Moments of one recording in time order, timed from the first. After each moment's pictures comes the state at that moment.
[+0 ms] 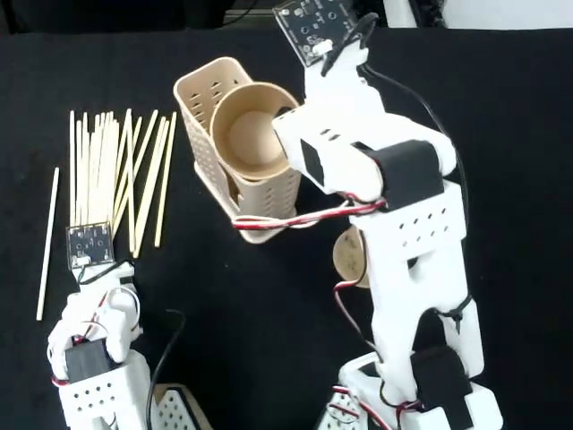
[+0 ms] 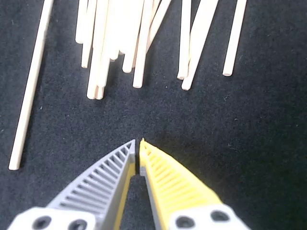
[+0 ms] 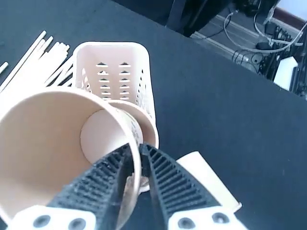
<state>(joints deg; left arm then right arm) -24.0 -104.1 96.3 69.7 -9.3 -20.7 -16.2 -16.9 82.6 11.1</state>
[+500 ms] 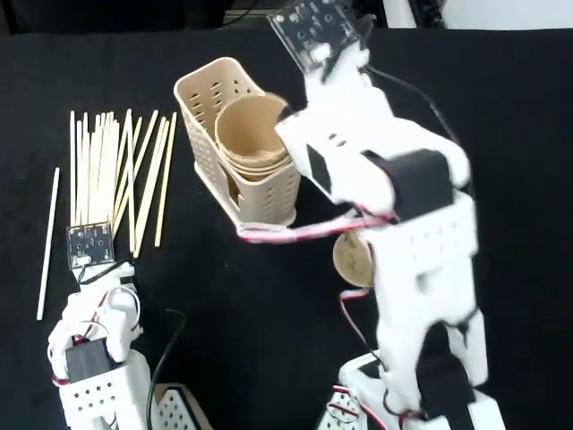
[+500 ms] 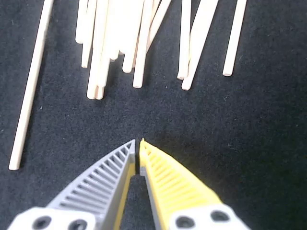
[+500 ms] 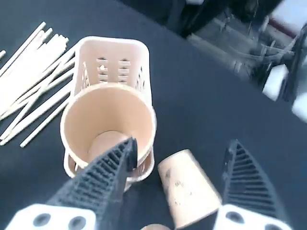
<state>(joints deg) -24.0 -104.1 96.3 69.7 -9.3 -20.7 -19.6 -18.3 84.5 17.3</state>
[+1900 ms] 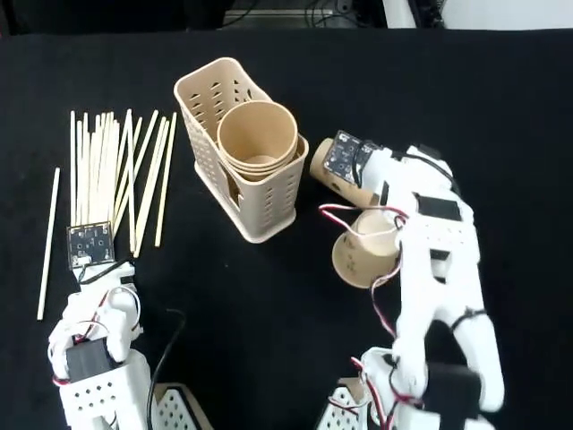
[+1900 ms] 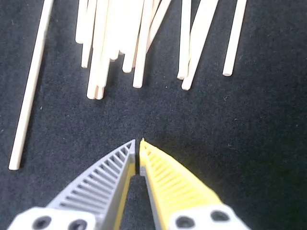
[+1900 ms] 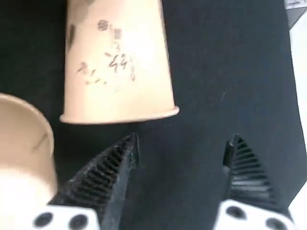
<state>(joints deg) -24.0 -104.1 96.3 69.7 -9.3 9.1 -19.3 46.7 31.0 72.8</state>
